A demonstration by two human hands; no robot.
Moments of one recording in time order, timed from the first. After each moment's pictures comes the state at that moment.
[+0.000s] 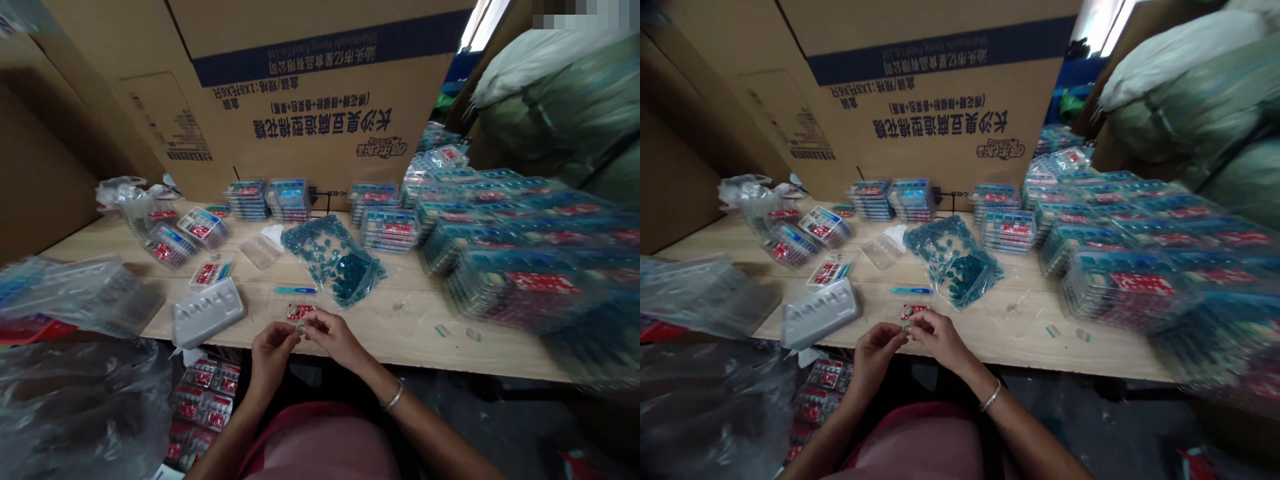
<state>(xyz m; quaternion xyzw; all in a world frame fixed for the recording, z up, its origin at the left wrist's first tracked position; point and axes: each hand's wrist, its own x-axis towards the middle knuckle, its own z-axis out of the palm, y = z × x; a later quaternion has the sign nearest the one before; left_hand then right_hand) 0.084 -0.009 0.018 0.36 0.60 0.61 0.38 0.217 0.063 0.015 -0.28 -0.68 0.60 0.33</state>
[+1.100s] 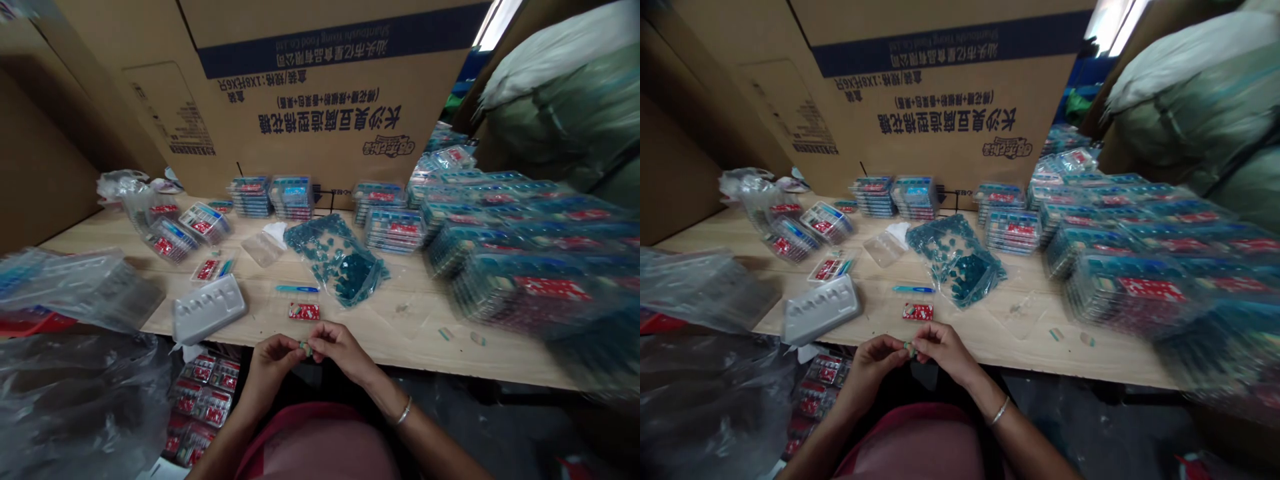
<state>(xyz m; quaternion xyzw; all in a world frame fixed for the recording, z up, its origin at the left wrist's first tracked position) 0.081 -0.029 0.032 0.32 0.57 0.55 0.51 0.224 0.050 0.009 -0.29 -0.50 0.76 0.28</state>
